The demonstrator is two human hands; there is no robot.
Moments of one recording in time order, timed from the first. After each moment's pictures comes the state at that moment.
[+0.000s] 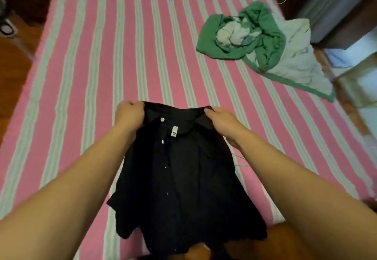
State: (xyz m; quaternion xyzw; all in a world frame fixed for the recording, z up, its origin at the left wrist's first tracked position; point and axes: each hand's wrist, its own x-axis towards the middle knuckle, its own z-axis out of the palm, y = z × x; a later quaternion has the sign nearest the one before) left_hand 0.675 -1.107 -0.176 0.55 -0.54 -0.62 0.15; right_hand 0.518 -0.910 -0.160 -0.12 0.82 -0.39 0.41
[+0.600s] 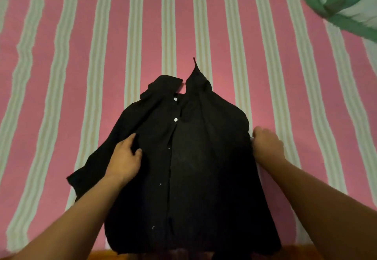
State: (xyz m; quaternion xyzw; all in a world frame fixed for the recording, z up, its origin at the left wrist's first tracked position) left_hand 0.748 -0.995 -0.427 0.57 -0.71 -0.40 -0.10; right_hand 0.425 -0.759 -0.450 -0.29 0.93 0.04 0.24
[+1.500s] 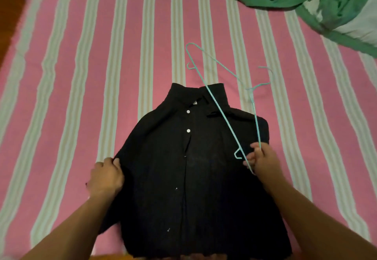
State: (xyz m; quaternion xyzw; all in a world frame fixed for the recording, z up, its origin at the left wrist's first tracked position) left_hand 0.822 -1.024 -0.432 0.67 -0.70 -0.22 -0.14; right_hand 0.482 -0.771 -0.423 0.00 0.86 -0.39 0.32
